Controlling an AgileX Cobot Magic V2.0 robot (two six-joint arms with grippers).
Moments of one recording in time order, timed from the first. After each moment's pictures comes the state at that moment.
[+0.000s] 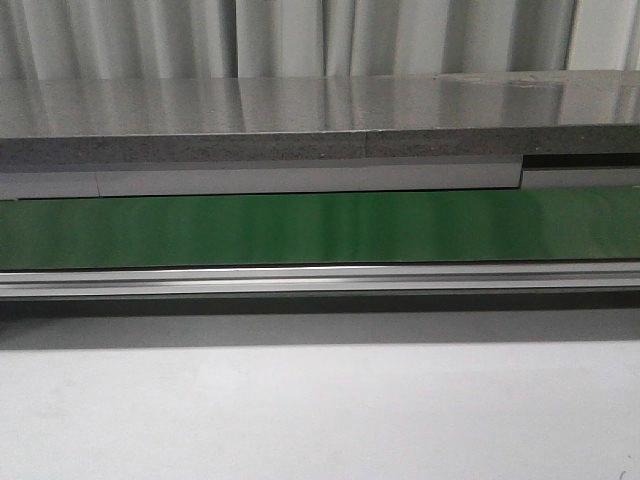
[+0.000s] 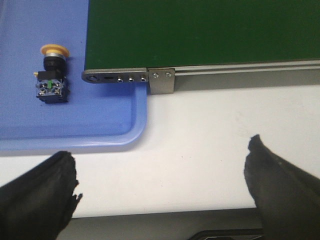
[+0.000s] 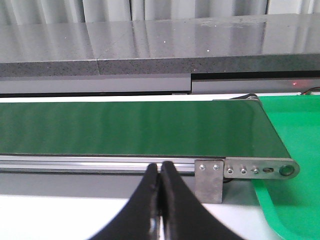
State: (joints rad) left arm -0.03 0.69 -0.74 0.03 0.95 -0.02; right arm 0.05 -0.01 0.03 0.10 0.14 -0.01
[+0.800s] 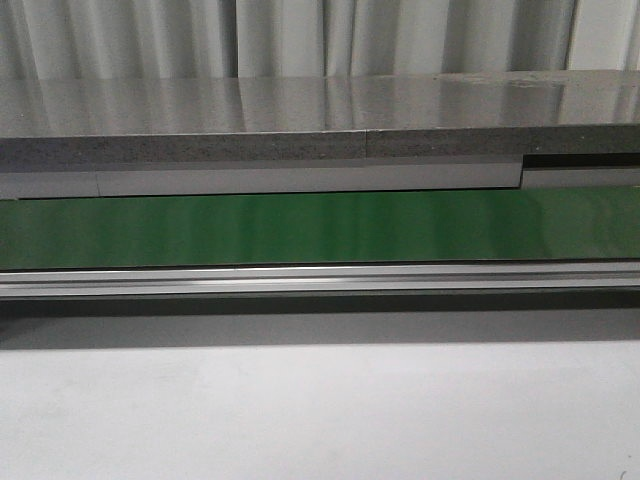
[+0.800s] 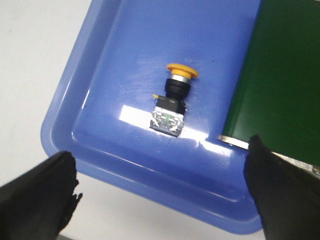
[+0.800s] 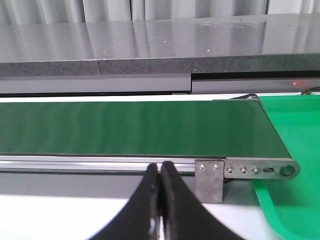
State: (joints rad) left arm 0.36 1.34 -1.04 0.08 0.81 -0.01; right arm 0.05 -0.01 0.03 0.10 0.14 -0.01
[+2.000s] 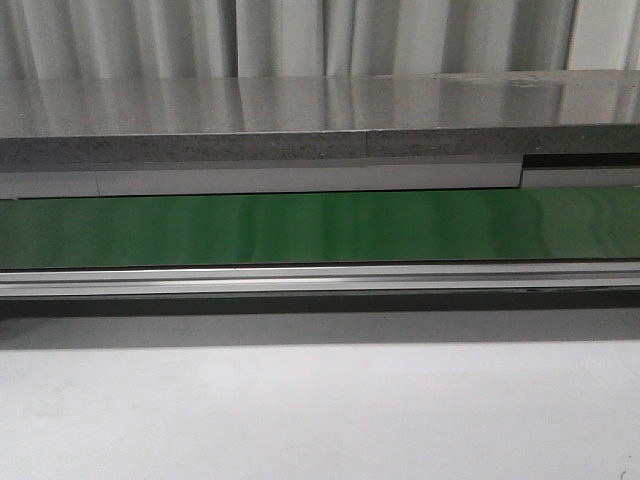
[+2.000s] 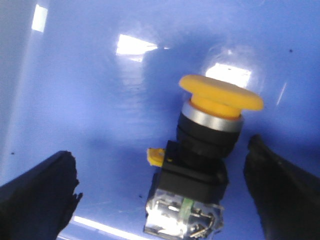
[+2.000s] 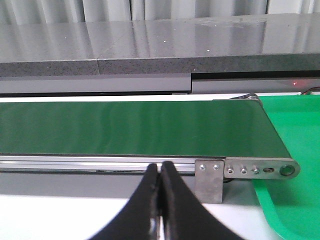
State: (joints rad) left arm 0.37 1.92 -1.22 0.10 0.73 0.01; right arm 0.05 -0.01 0.03 0.10 0.14 -0.01
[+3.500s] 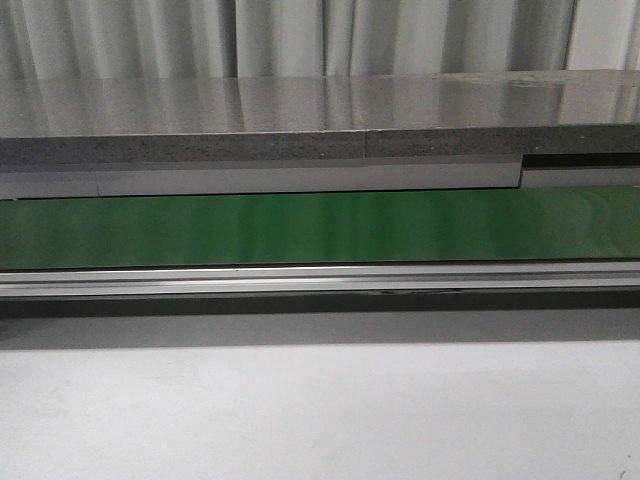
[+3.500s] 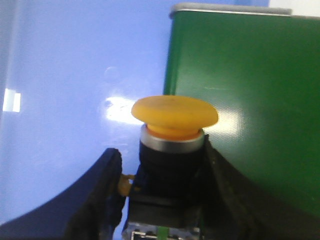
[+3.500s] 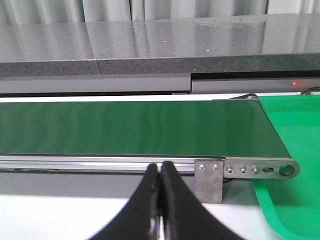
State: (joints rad) left arm 0.17 1.67 -1.23 0.06 0.76 0.04; right arm 0.05 -0.01 0.03 0.10 0.14 -0.01
